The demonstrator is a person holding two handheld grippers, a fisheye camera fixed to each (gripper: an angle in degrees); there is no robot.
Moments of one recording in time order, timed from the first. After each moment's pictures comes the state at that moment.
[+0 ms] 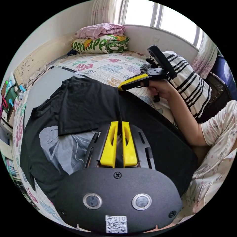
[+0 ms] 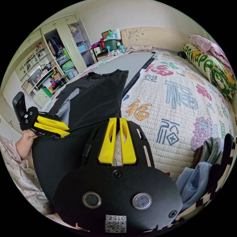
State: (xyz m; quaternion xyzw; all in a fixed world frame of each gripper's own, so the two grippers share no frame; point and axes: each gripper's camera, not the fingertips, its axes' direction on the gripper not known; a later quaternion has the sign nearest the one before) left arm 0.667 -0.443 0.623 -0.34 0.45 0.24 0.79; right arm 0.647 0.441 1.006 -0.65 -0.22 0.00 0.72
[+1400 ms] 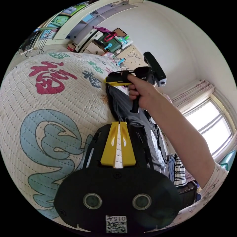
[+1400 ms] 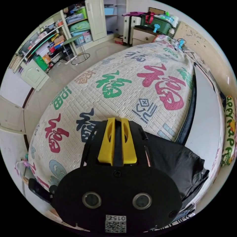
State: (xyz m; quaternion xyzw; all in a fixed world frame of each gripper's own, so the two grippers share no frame) left arm 0.275 0.180 0.641 -0.28 0.31 -0.35 0.84; right arm -0.016 0.956 1.106 -0.73 -0.23 -0.17 0.62
